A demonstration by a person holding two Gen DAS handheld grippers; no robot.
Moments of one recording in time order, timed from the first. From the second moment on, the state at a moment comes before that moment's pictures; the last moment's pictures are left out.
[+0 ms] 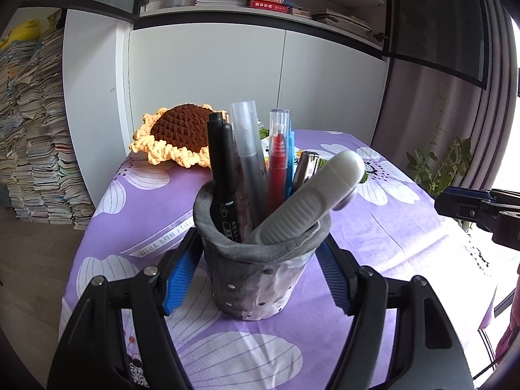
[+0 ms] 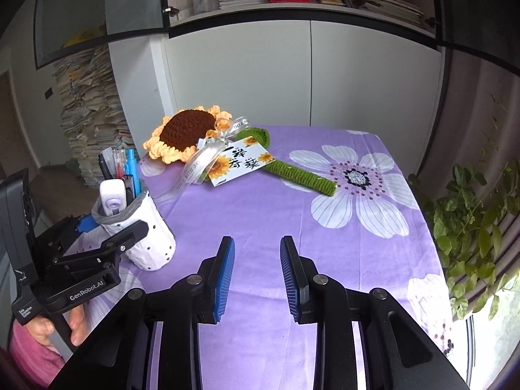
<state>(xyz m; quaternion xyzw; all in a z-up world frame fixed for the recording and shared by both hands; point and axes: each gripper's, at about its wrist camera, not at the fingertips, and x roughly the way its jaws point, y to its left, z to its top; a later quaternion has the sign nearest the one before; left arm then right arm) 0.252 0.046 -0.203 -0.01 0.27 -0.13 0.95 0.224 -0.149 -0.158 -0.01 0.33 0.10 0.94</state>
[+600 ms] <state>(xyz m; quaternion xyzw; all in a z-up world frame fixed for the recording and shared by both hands) 0.250 0.041 -0.196 0.00 0.28 -0.10 0.95 0.227 -0.162 -0.173 0.01 0.35 0.10 0.93</state>
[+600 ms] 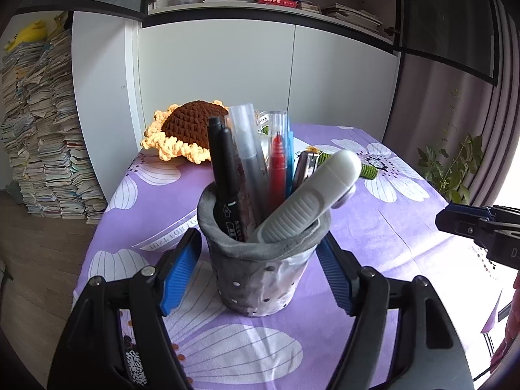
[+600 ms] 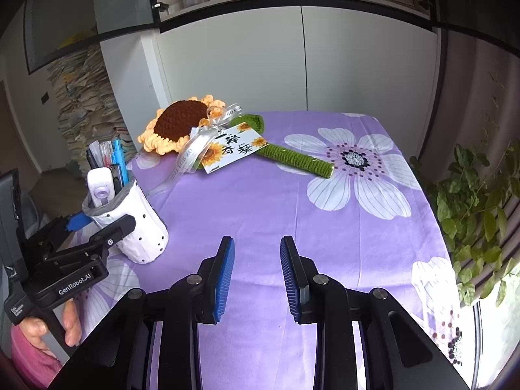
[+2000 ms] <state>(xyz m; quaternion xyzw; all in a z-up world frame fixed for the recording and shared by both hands) 0.272 -0.037 -0.167 0.07 0.24 -0.12 0.96 0.253 -0.209 -0.191 0.08 0.35 0.14 0.92</state>
